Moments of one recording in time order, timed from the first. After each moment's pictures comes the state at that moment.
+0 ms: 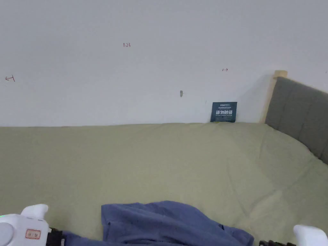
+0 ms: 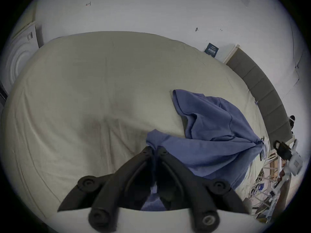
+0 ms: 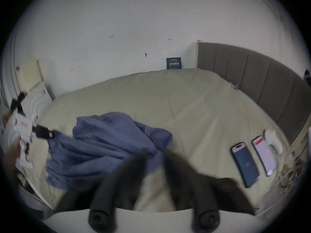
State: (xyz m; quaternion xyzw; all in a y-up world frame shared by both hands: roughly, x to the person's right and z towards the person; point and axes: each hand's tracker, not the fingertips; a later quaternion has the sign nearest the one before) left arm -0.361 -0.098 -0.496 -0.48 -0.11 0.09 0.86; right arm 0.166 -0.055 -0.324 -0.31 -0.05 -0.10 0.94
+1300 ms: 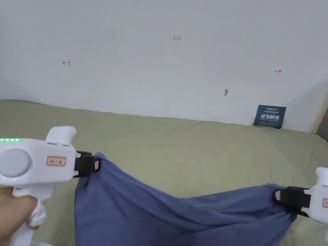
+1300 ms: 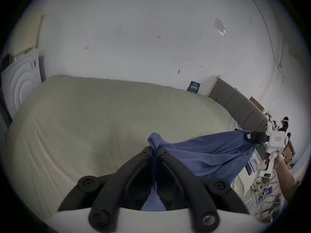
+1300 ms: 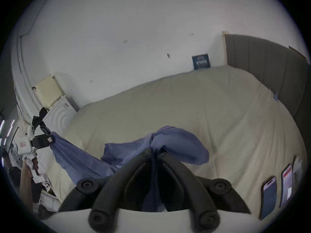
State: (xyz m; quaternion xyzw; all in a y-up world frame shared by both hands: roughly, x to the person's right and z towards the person) left arm -0.387 0.037 -0.477 -0.31 -0.14 0.09 0.93; right arm 0.159 0.015 -0.448 -0.31 0.07 -0.15 0.94
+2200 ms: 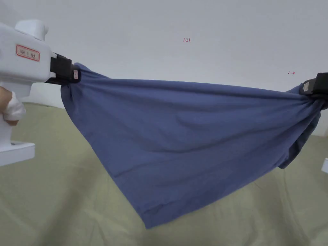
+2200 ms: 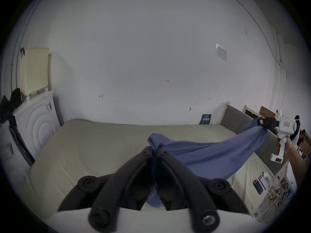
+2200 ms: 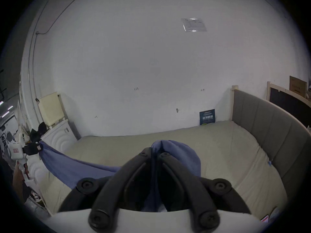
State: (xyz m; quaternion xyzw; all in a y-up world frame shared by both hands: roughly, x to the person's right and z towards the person) left arm -0.436 0.194 -0.518 -0.19 -0.08 0.04 0.98; right arm 0.153 0.194 -0.548 -0.16 0.06 -0.10 0.98
